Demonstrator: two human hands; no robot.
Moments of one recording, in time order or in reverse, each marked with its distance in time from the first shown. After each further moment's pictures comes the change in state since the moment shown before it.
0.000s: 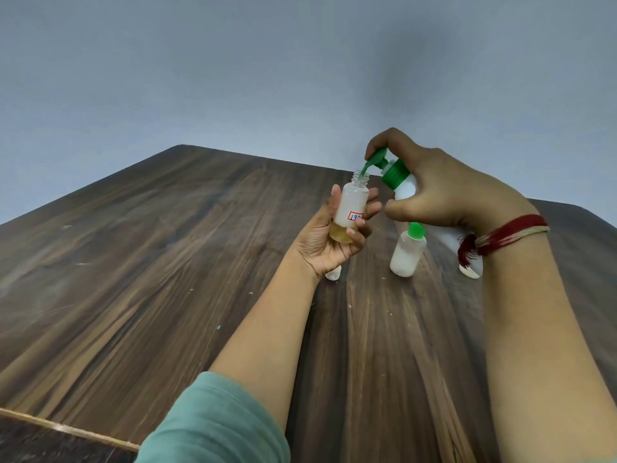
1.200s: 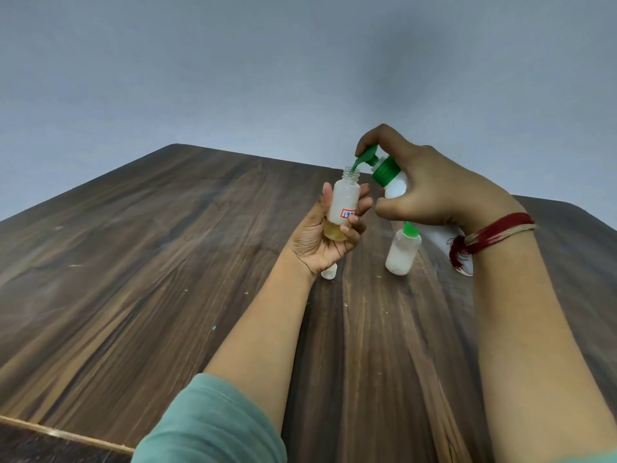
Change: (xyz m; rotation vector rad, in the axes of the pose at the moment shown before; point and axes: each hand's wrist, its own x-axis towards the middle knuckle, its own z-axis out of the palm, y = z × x) left_hand 0.000 0.002 -0.001 -0.054 -0.019 0.014; right_hand 0.002 0.000 0.003 0.019 0.030 -0.038
